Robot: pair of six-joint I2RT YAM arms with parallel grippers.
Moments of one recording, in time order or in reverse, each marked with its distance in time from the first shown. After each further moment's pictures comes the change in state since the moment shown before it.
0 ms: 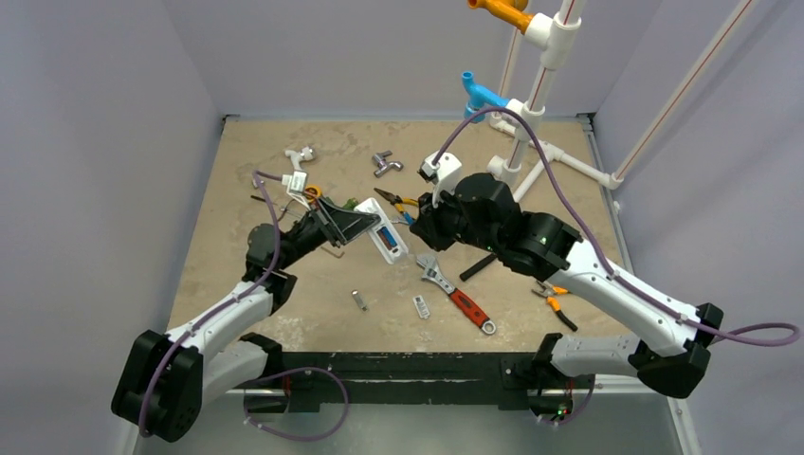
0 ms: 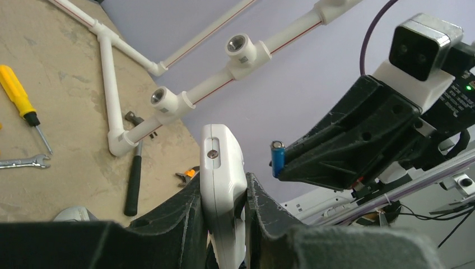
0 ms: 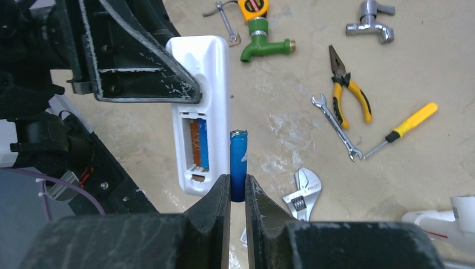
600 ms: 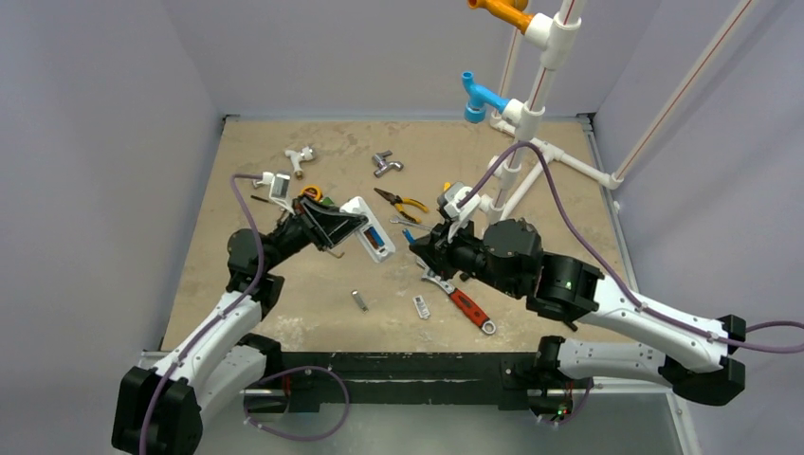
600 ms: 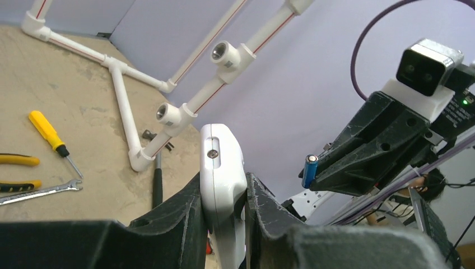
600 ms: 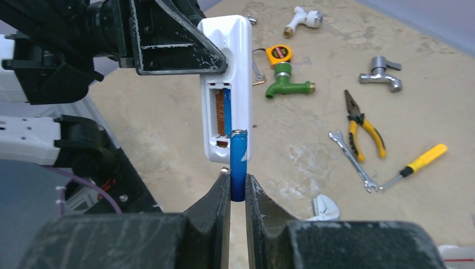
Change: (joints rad) left arm 0.078 -0.185 0.027 -0.135 0.106 0.156; right arm 0.171 -0.209 -0.229 0.234 0.114 -0.005
